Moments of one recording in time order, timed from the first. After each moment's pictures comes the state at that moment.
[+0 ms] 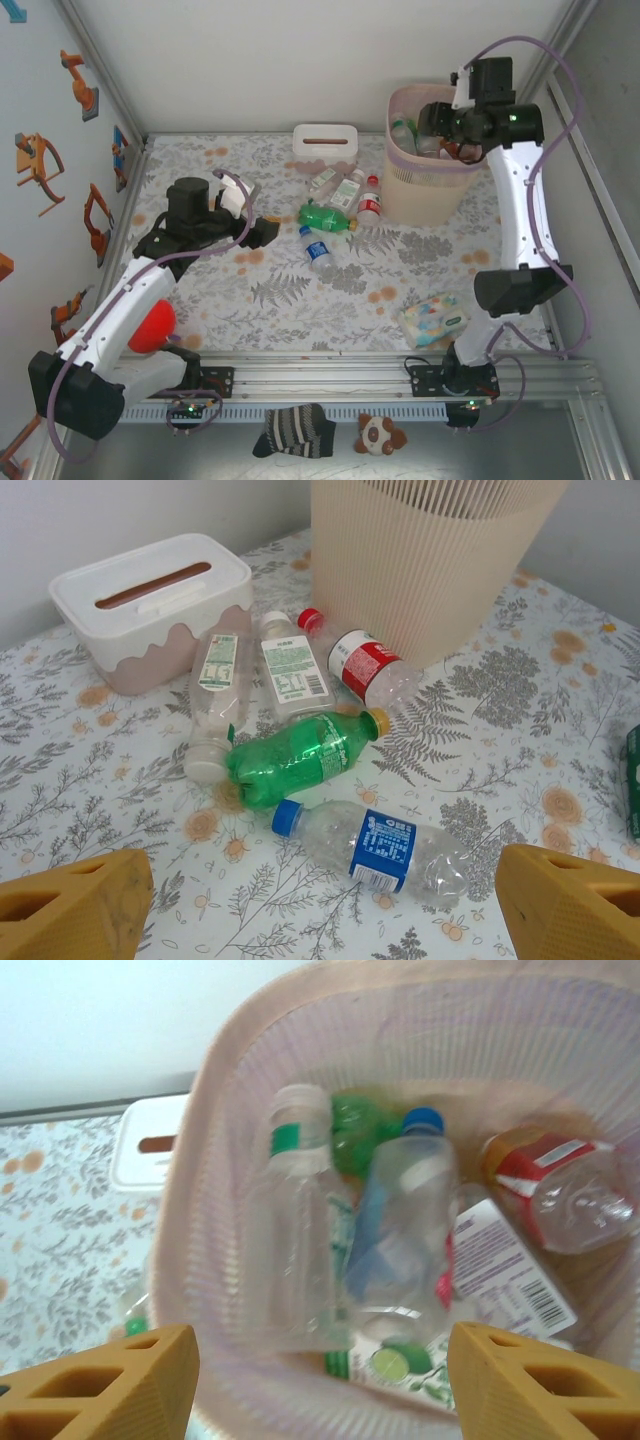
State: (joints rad) left arm -0.41 1.09 0.95 -0.38 0.43 0.16; right arm 0.15 1.75 2.21 -1.18 -0.11 0.20
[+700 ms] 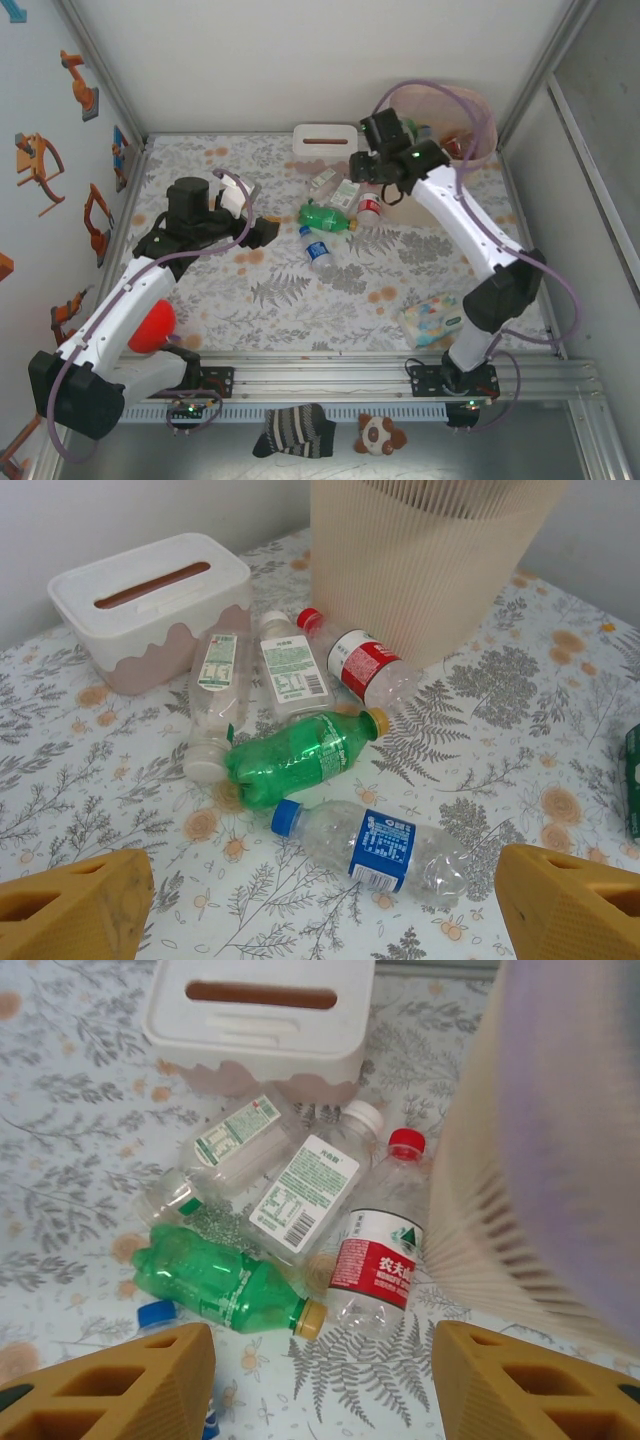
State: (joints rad) left arm -0.41 1.09 0.95 -0.38 0.43 0.16; right arm 0.57 1.75 1.82 -0.95 0.23 0.35
